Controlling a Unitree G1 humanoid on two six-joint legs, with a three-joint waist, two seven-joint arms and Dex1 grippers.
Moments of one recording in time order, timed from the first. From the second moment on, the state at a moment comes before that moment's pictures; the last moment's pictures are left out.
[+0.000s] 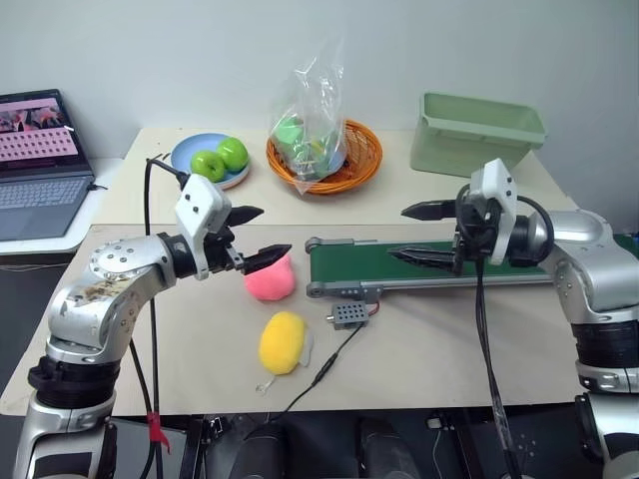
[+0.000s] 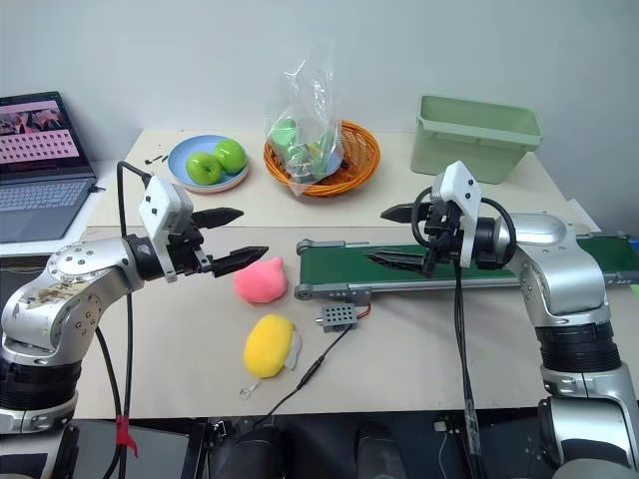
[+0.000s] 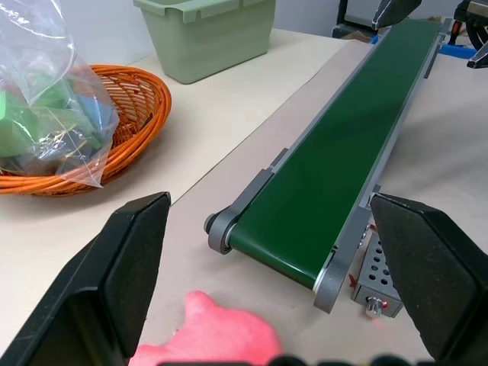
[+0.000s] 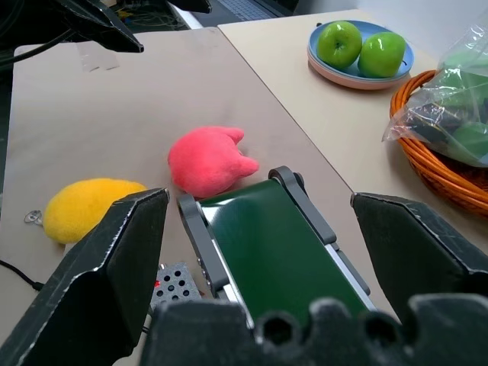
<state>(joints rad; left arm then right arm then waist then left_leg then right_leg) -0.46 0.70 0.08 -0.34 -0.53 0.70 -0.77 -0.62 -0.77 -0.01 -0.05 0.47 0.50 1.14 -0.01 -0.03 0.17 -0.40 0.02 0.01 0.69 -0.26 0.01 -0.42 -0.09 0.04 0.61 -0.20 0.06</state>
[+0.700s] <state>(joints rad) -0.29 0.63 0.38 -0.29 -0.73 1.06 -0.54 -0.69 -0.76 0.02 0.05 0.42 0.45 1.20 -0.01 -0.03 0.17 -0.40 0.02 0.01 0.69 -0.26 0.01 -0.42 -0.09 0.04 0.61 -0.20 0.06</state>
